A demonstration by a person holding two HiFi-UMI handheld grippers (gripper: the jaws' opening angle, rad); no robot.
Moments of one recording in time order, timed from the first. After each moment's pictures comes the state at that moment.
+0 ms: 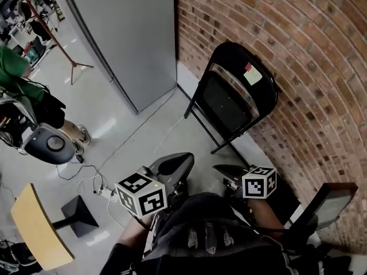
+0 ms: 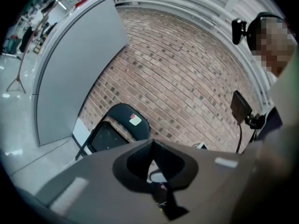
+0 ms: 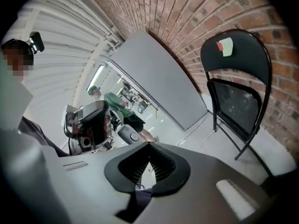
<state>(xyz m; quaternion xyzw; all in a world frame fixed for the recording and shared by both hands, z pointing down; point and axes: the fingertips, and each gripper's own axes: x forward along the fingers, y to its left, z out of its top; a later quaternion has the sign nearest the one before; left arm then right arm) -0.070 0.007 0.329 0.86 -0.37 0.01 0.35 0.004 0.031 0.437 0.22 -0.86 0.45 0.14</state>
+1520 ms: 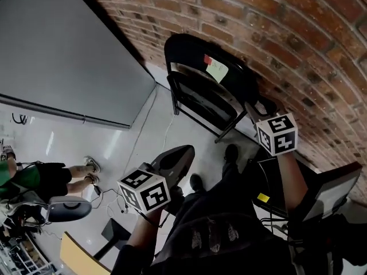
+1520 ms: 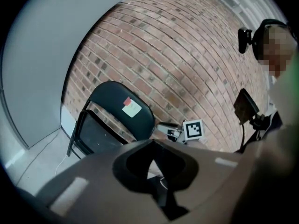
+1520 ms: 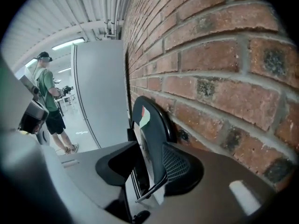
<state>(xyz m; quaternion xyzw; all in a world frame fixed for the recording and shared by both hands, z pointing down) 0.056 -0.158 0.389 0.86 -0.31 0.11 0.40 0.256 -0.259 0.450 0.54 -0.78 0.17 0.26</state>
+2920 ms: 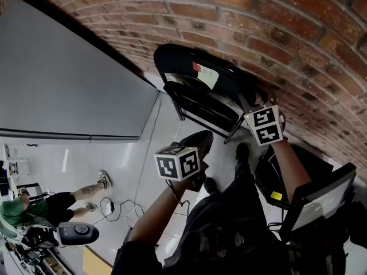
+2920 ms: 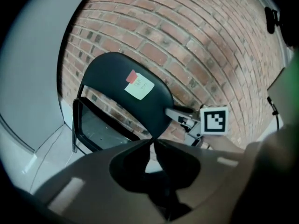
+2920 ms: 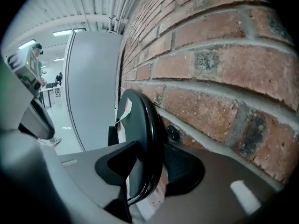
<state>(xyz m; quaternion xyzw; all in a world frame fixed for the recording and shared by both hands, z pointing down) 0.126 -0.217 0.498 0.83 -0.31 0.22 0.41 0.283 -0.308 0.492 0.60 -0.75 0.10 0.26</state>
